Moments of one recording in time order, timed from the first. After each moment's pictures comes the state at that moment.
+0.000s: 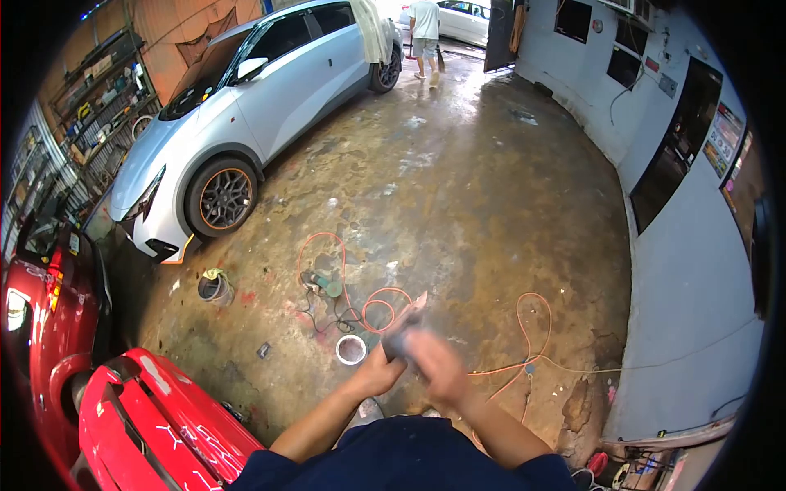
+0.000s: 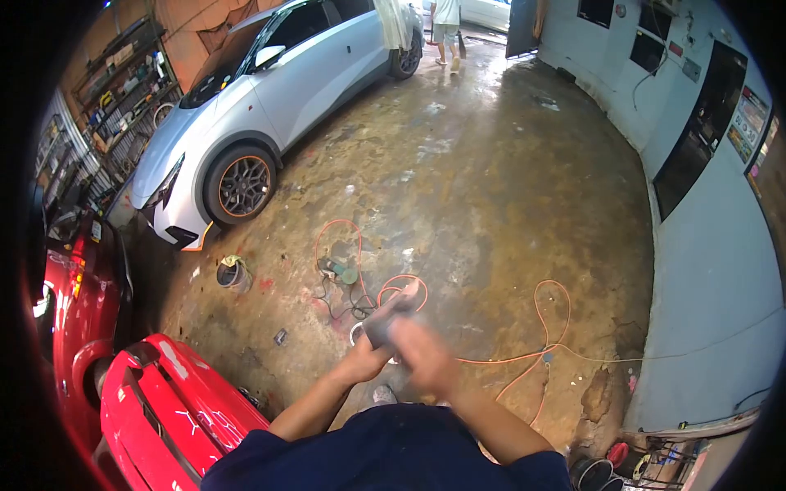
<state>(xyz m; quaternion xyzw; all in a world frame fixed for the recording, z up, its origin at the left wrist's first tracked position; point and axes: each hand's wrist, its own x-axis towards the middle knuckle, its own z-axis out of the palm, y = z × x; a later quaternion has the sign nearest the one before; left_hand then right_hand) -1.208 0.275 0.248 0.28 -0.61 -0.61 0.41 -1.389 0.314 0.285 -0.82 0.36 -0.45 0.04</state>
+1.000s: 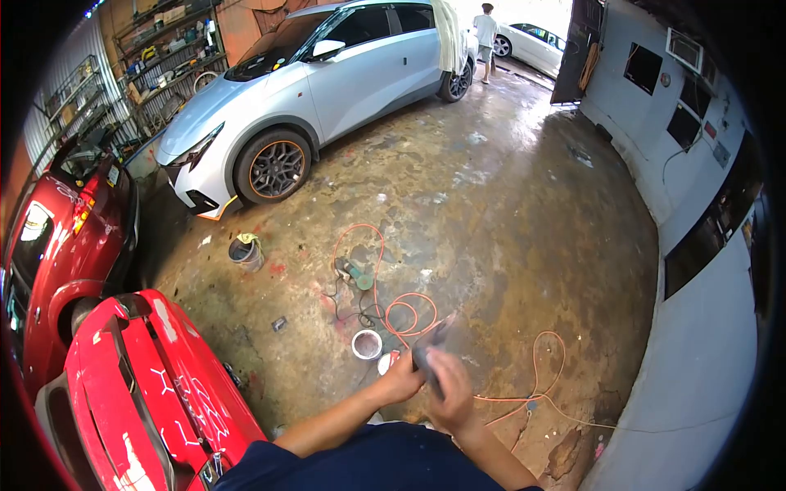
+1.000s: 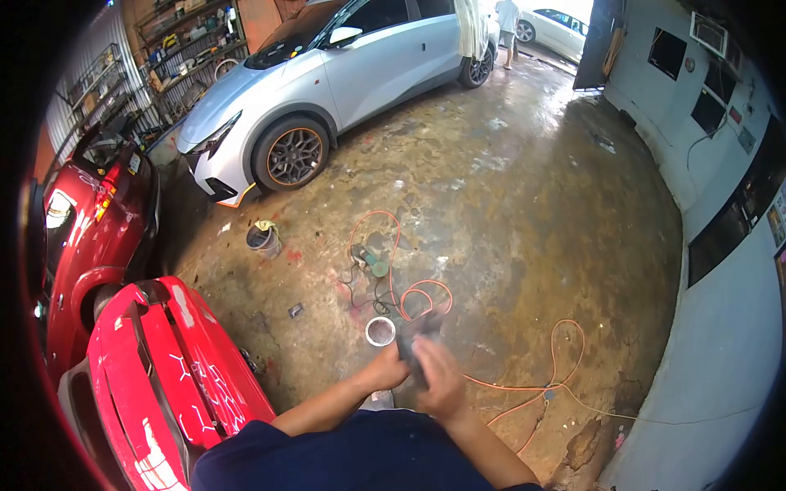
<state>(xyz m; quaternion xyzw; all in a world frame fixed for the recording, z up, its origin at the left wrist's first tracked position) -1.206 0.305 0.259 0.40 -0.60 -0.56 0.40 -1.359 0.331 0.295 -0.78 0.40 -0.46 0.17</state>
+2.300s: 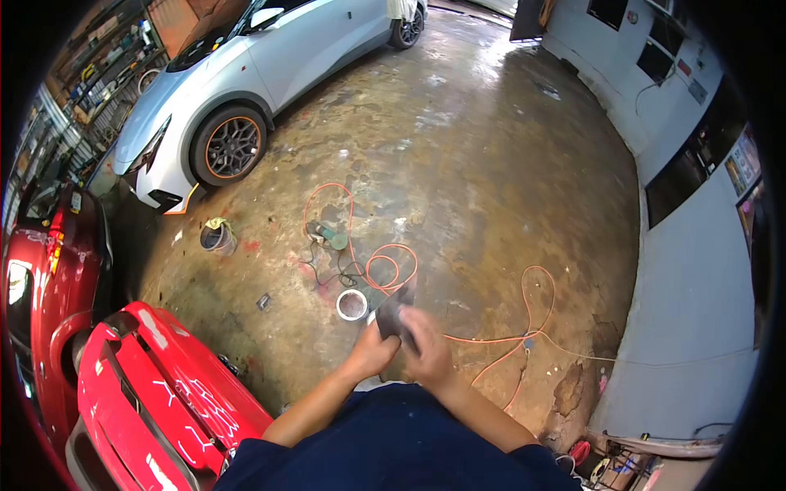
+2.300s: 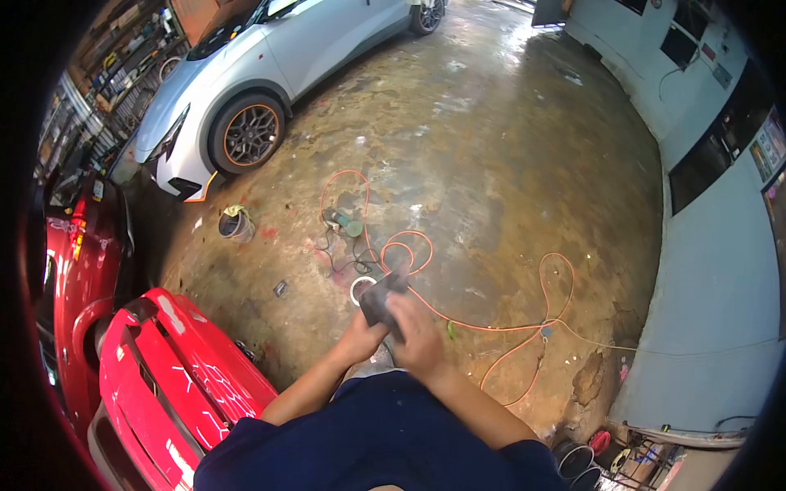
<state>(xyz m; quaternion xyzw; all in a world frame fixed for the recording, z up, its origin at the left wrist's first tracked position) -1.195 0.319 0.233 0.46 -0.53 -0.63 0.35 -1.355 0.331 0.242 -0.75 0.42 -0.48 0.17</state>
